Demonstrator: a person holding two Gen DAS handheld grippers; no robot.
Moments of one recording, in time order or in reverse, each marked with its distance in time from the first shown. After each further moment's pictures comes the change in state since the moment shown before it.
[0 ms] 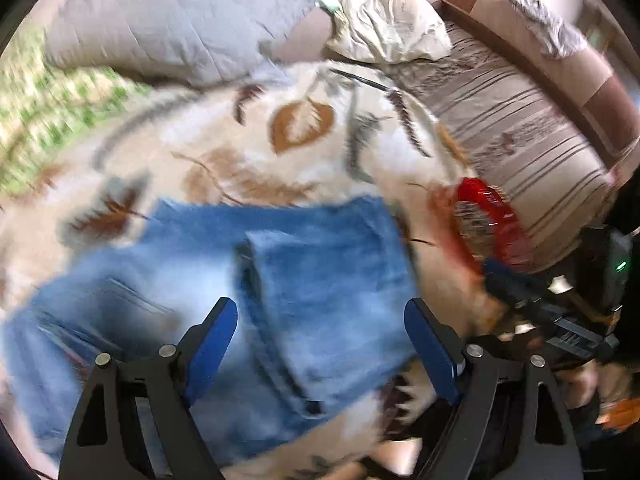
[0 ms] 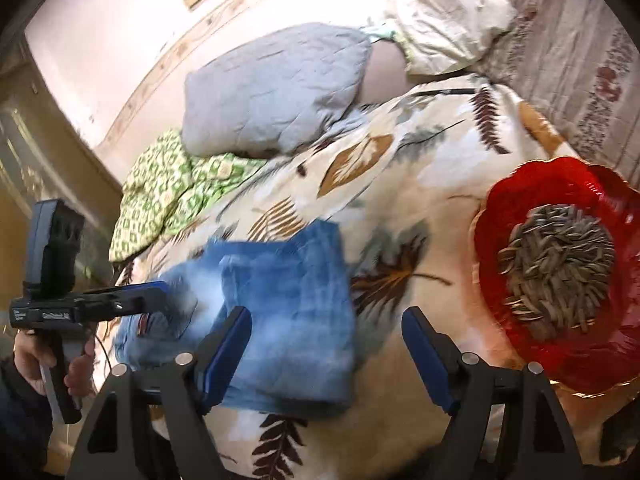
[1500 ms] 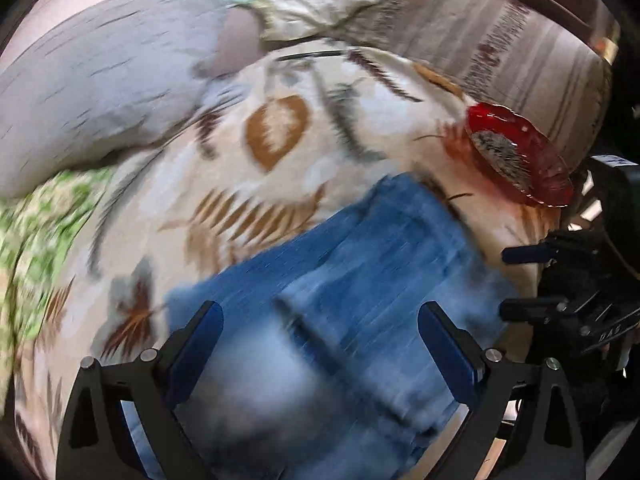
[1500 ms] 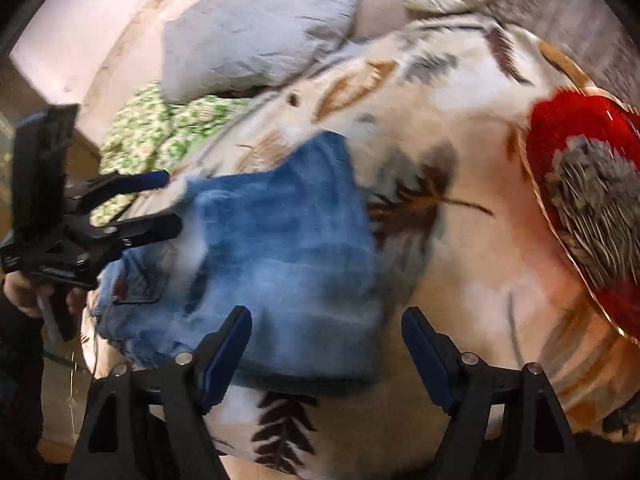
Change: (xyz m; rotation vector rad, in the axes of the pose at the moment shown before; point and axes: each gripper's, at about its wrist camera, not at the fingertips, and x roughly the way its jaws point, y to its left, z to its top) left arm 0.045 0.011 0.036 0.378 0.065 0.061; right arm 0.056 0.022 -0.023 -0.009 0.203 -0.019
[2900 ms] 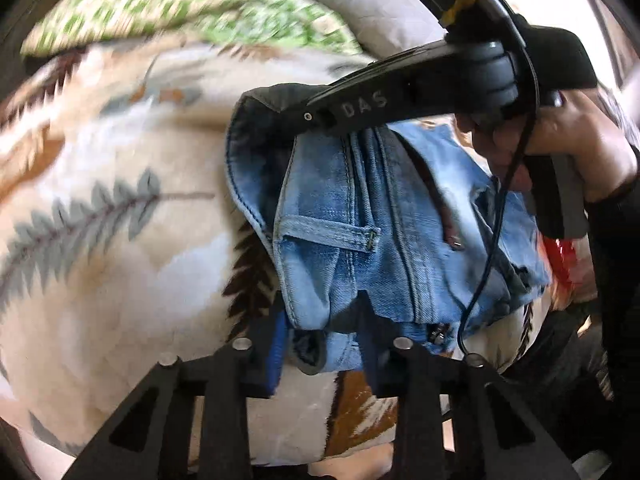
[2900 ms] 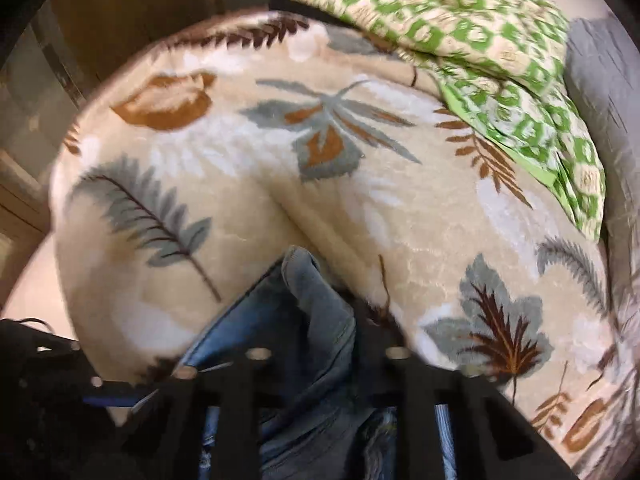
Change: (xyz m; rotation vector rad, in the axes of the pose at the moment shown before) left arm -0.082 0.110 -0.265 -0.707 -0.123 0.009; right arm 0.240 0.400 0.027 -1.045 0.382 0.000
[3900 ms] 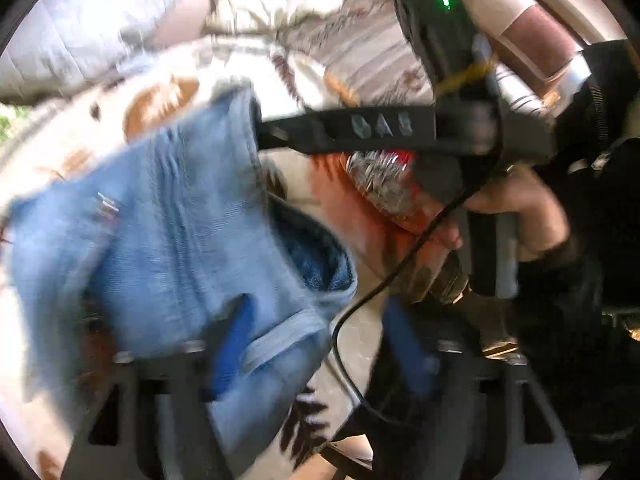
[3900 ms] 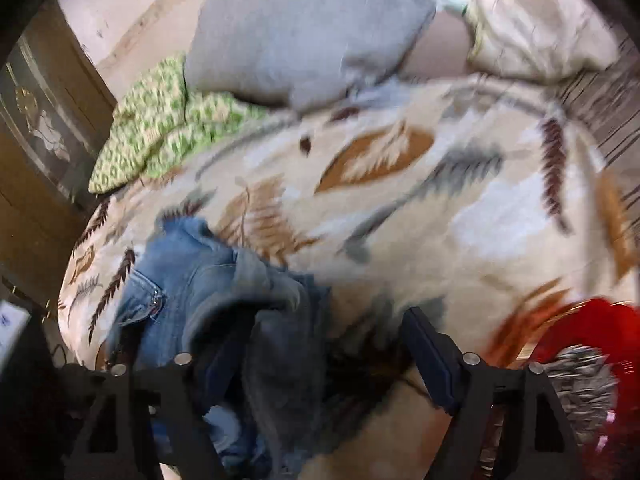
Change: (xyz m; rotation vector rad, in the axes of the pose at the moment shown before) left arm 0.077 -0.329 0.051 0.501 0.146 -0.355; right arm -0.166 -0.238 -0.379 0.798 -0.353 -0.071
